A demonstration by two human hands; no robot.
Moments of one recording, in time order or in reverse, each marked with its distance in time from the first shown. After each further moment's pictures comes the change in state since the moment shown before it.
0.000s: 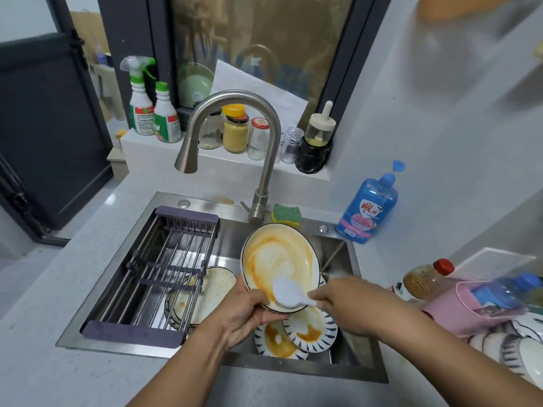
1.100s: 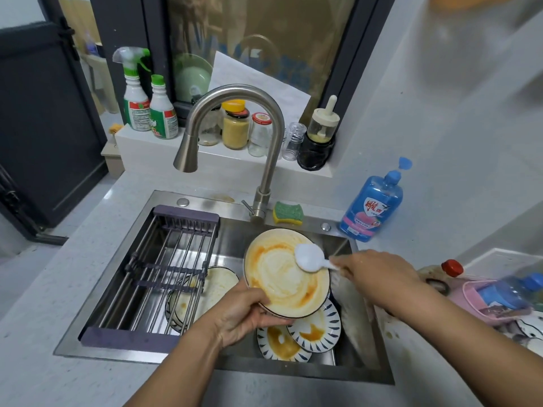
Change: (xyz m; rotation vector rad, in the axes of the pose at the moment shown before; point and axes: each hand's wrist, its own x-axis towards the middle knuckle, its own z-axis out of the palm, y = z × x) left_hand 0.006 0.015 -0.019 -0.046 -0.052 -0.143; right_hand 0.018 0.022 -0.034 -0.196 0.134 0.155
